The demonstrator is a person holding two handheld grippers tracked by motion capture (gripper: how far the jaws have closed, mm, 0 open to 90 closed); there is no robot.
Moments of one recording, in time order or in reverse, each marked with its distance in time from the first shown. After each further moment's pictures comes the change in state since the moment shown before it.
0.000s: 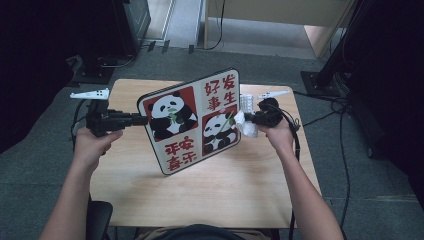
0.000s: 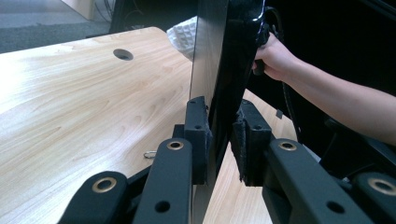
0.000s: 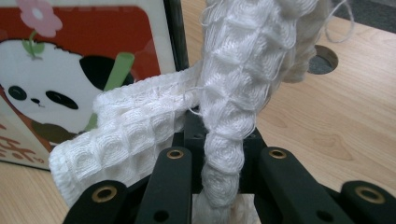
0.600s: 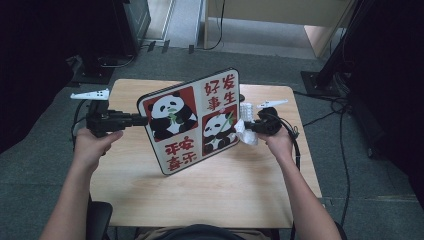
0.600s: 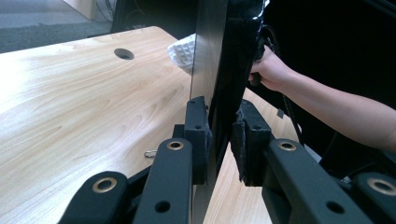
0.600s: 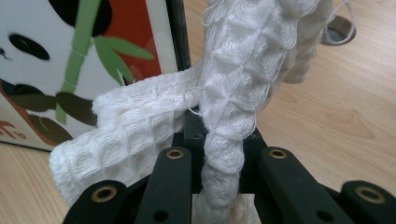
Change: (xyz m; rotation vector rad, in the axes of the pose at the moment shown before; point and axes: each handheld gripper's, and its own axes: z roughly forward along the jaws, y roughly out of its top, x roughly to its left) left arm -0.002 -0.001 0.000 0.000 0.005 -0.001; right arm -0.005 -0.029 0.015 0.021 0.011 -0.014
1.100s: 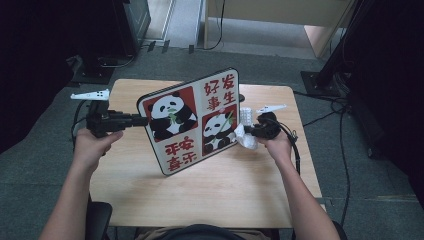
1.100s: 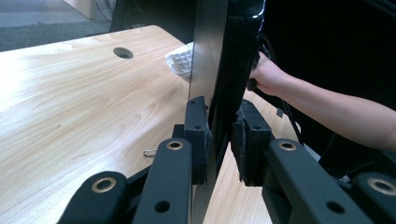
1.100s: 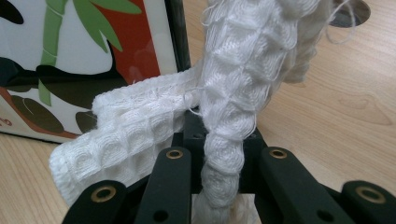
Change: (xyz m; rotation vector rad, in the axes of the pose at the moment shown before) left arm 0.000 -0.001 0.000 0.004 -0.002 -0.001; right arm -0.004 -0.017 0.010 0.005 0.017 0.006
